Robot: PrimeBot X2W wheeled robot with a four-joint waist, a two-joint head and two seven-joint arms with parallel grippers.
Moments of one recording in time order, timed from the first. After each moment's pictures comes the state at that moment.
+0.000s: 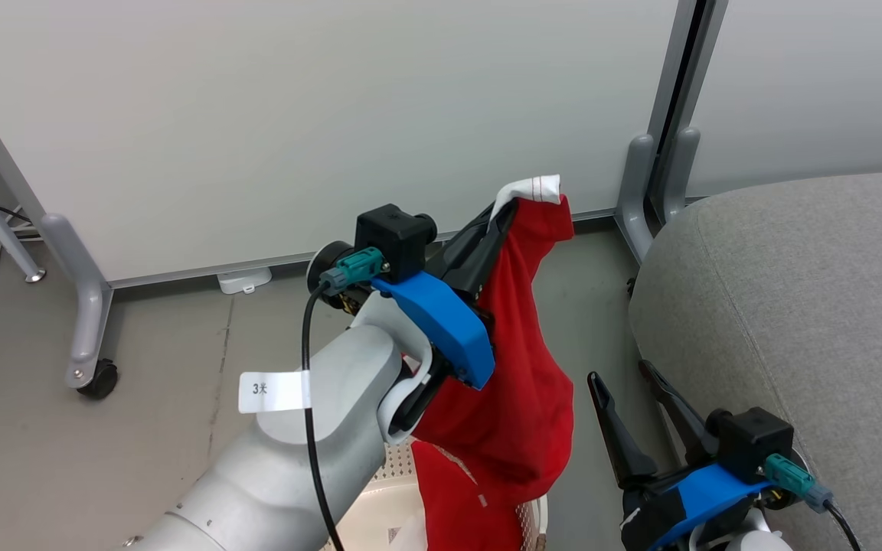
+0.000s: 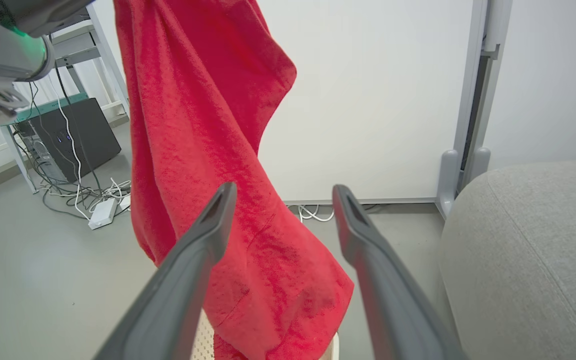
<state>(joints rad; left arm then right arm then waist) -0.81 0.05 -0.93 0.71 -0.84 -0.13 -0.26 -0.10 -0.05 0.19 0.22 0.23 0.13 -0.14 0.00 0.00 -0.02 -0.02</state>
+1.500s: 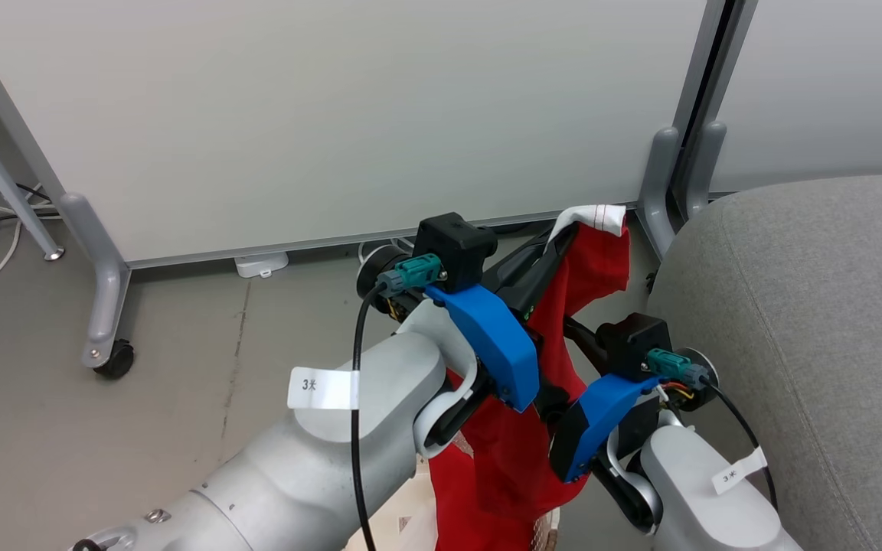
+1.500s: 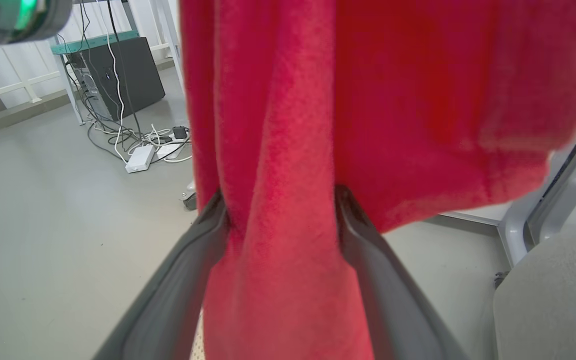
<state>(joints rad) -0.89 0.05 -1.17 0.66 -1.03 -0.09 -0.26 -0.48 -0.05 0.44 0.63 0.30 0.13 -0.14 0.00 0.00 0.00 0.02</state>
